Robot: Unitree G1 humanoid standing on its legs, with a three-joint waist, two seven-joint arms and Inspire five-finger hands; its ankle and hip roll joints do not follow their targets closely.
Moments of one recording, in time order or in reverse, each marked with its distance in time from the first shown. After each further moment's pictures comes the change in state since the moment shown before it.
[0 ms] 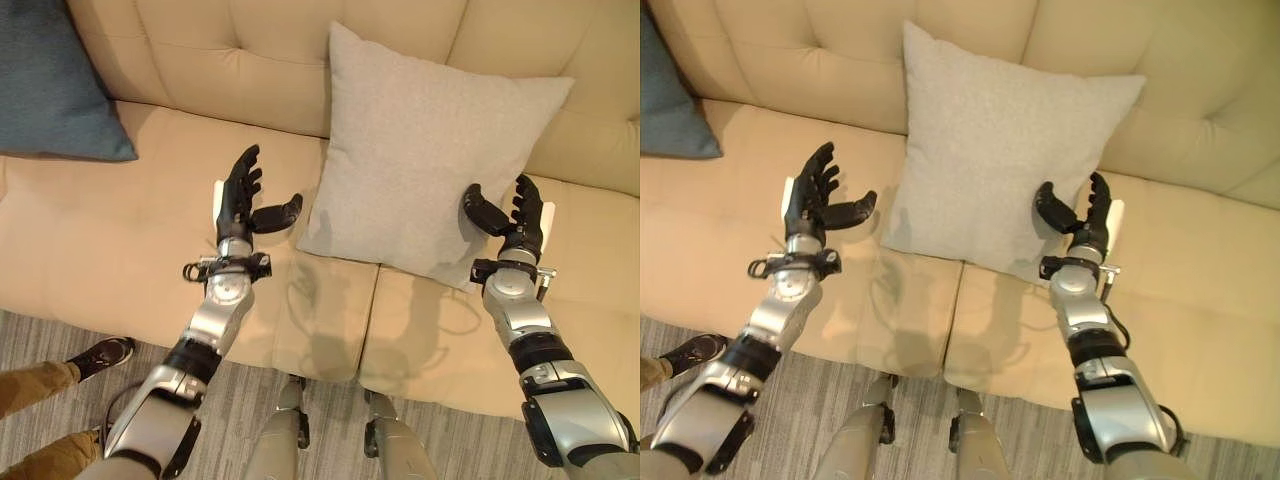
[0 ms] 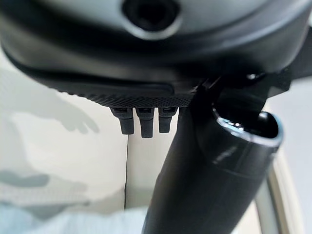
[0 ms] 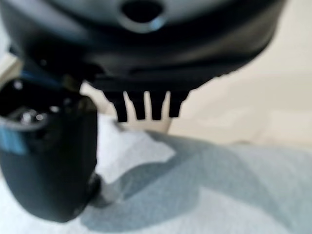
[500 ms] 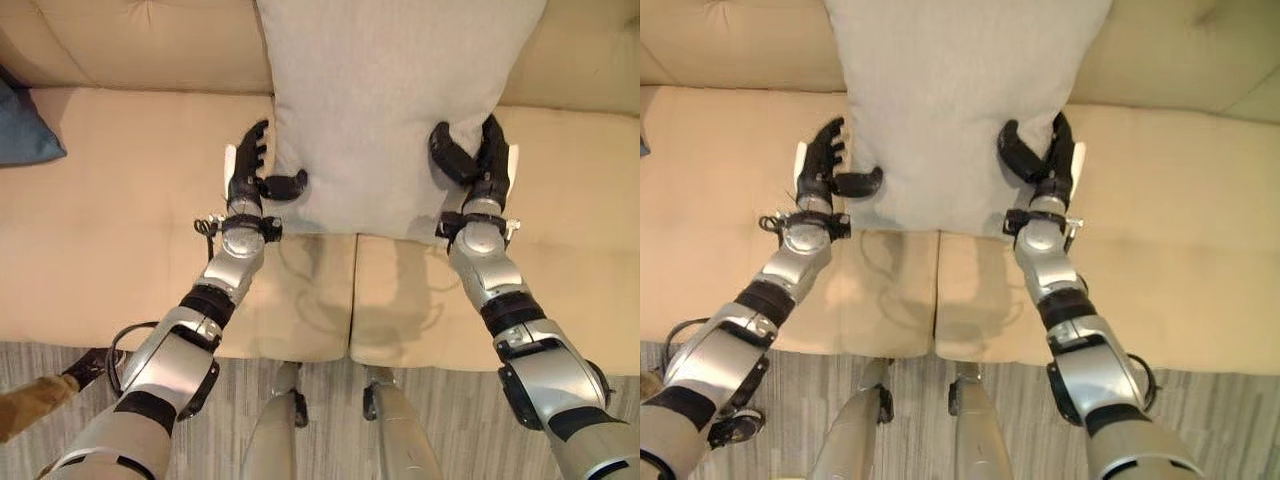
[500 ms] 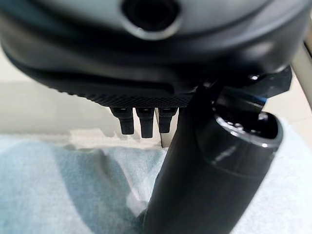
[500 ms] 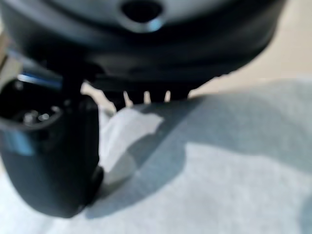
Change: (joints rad) left arm -0.335 -0.035 -0.087 0.332 -0.066 0.041 0.025; right arm -0.241 0.064 0.134 0.001 0.124 -0.065 -0.016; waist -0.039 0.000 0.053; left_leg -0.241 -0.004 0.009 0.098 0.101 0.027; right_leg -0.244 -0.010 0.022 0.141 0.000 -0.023
